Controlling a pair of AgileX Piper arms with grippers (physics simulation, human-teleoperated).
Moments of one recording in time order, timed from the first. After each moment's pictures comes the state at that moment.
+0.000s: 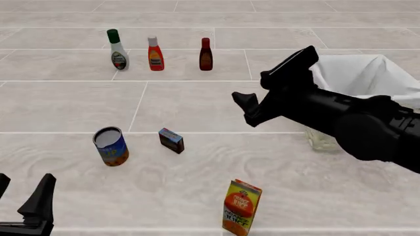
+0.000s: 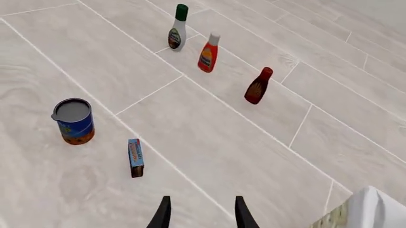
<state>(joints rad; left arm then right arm) 0.00 0.00 0.00 0.00 0.00 0.56 1.28 -0.92 0.03 -0.27</state>
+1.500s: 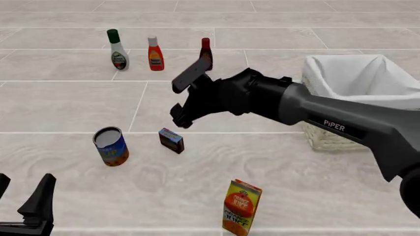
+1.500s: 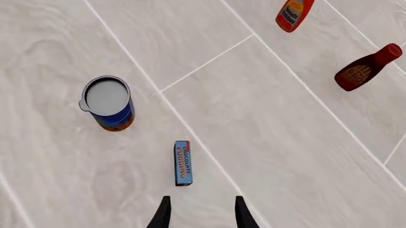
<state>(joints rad) 0.00 0.00 0.00 0.00 0.00 0.72 1.88 -1.53 0.39 -0.24</state>
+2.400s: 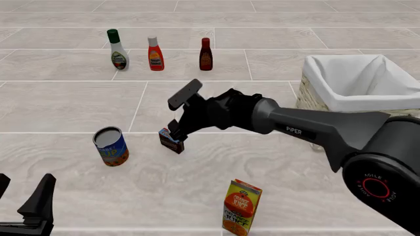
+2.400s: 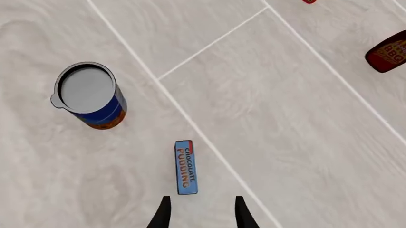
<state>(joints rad) 0.00 0.00 0.00 0.00 0.00 0.72 2.05 -1.56 0.33 -0.21</state>
